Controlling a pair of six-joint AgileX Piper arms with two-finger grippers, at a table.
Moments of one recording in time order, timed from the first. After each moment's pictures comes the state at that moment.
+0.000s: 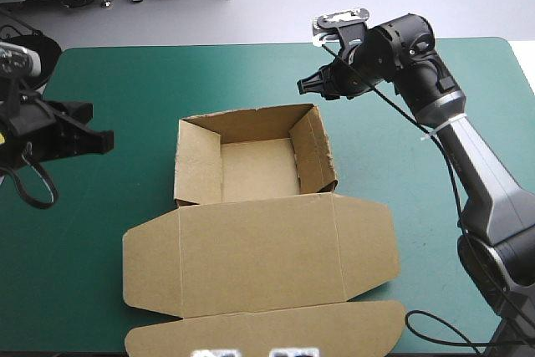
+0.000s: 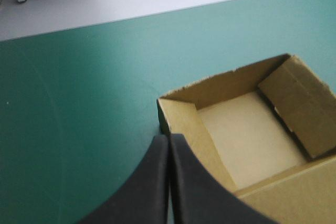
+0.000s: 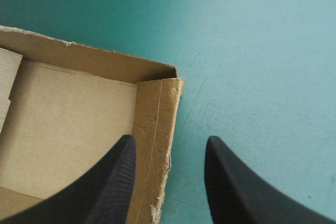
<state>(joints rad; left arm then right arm) -0.22 1.05 -1.67 -0.06 1.26 0.04 0.44 1.80 -2.06 0.01 1.25 0.14</state>
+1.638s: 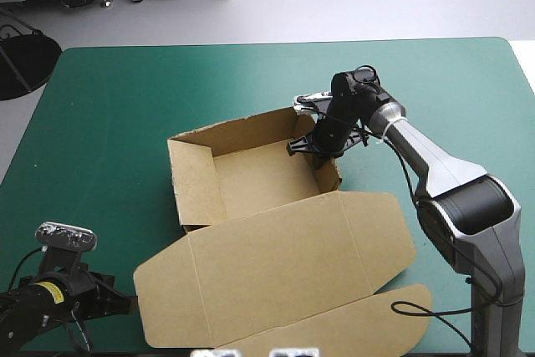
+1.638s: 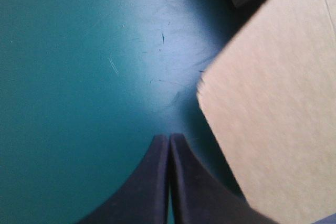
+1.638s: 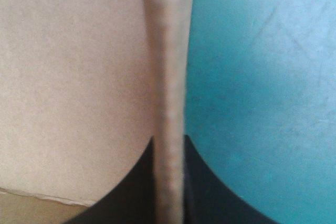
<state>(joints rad) -0.22 0.56 -0.70 -0.05 1.25 -0.01 0.41 2.05 -1.81 0.21 1.24 0.02</state>
